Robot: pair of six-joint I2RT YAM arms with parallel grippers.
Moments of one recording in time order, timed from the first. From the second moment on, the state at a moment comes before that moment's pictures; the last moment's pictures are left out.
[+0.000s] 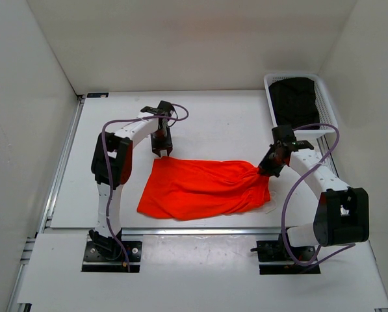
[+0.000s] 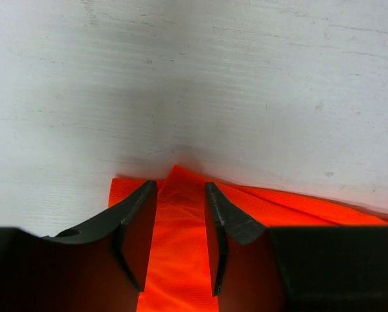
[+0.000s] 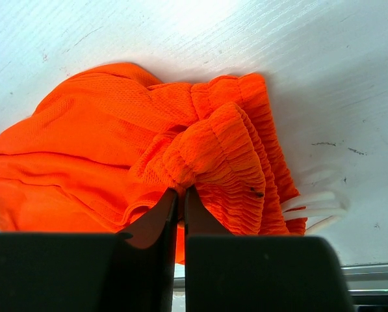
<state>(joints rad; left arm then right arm) -0.39 2.14 1.70 -0.92 -0.08 -0.49 0.16 1.38 0.94 -0.74 -0.06 0.73</state>
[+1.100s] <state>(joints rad) -0.26 1.77 1.52 -0.95 -0.11 -0.53 0.17 1.37 1.06 -0.83 -0.02 0.72</state>
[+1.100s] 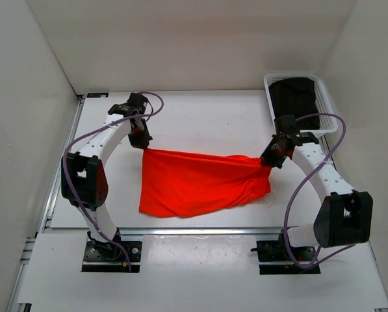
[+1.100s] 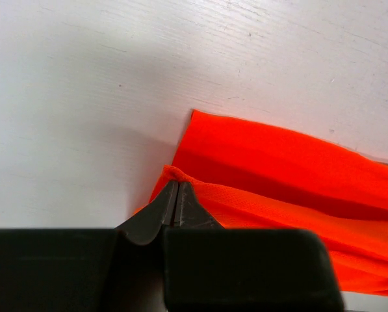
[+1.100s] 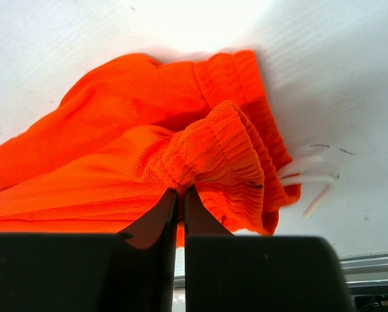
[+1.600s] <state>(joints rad) -0.23 2.03 1.66 -0.95 -0.12 -0.55 0.19 1.78 1.44 -0.76 0.02 0.63</state>
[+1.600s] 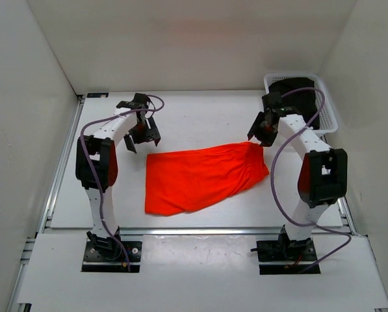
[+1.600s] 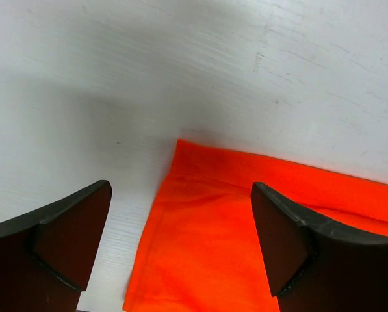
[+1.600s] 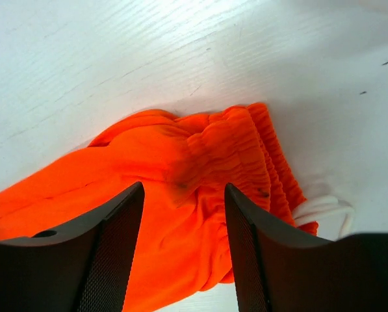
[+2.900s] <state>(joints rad) -0.37 1.65 1.37 -0.96 -0.10 -0.58 0.17 1.32 1.01 -0.69 0.07 0.67</state>
